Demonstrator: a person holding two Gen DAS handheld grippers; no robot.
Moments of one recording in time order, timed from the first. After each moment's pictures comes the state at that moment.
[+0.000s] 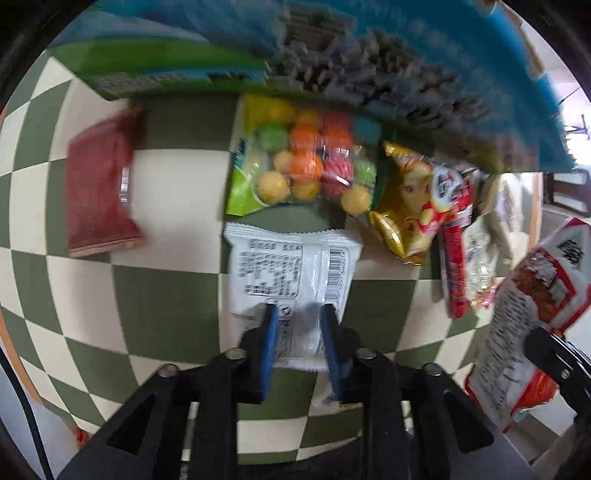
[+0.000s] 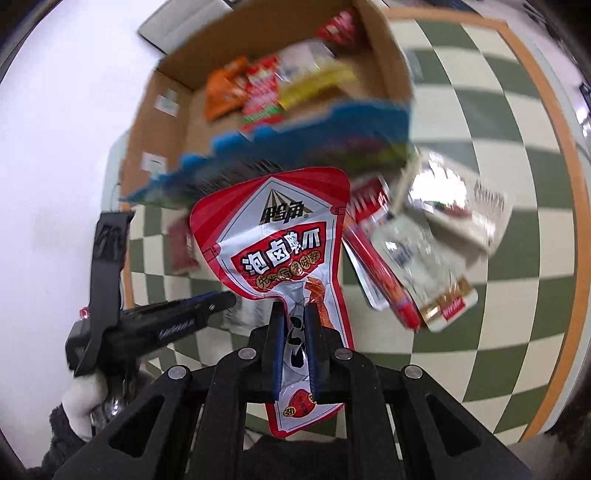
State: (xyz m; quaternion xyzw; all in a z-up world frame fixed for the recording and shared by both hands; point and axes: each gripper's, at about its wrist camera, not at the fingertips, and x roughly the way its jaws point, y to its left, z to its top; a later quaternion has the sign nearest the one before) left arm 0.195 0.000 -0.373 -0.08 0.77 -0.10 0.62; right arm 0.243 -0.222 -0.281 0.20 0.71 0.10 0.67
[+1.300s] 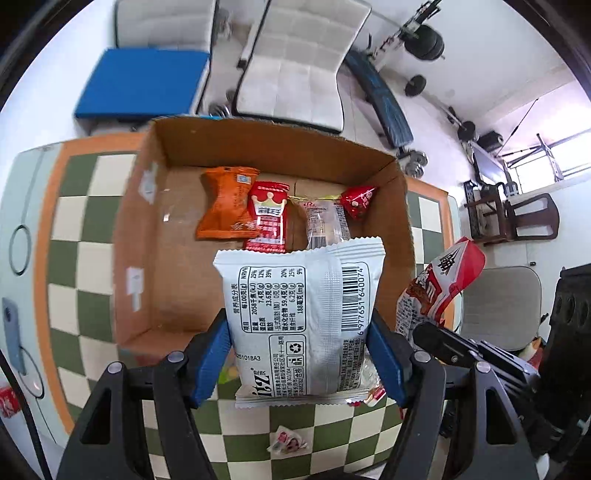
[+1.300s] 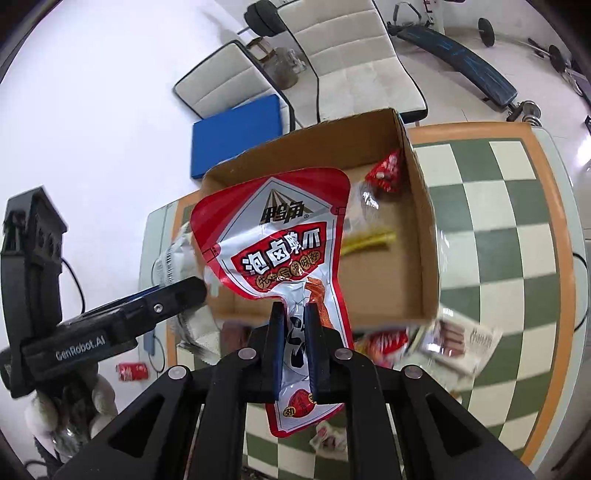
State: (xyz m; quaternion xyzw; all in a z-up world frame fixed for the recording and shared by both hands) left arm 0.341 -0.011 -0.195 -0.10 0.66 -0.14 0.73; right arm 0.364 -0.228 -0.190 0.22 0.61 0.11 0.75
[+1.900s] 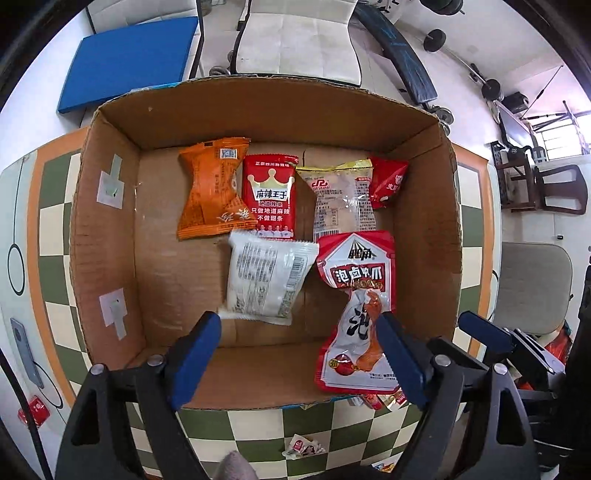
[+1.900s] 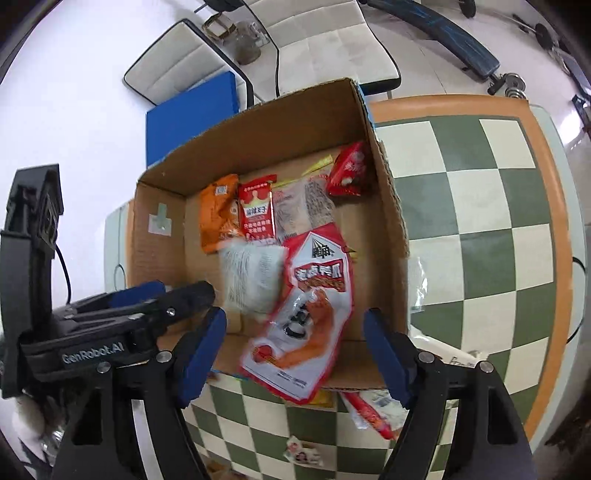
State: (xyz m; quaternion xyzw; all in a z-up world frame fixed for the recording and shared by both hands) left arm 0.369 -0.051 -0.236 -0.03 0.72 -0.12 0.68; right arm 0.413 -0.251 -0.252 0.21 0.67 0.07 0.70
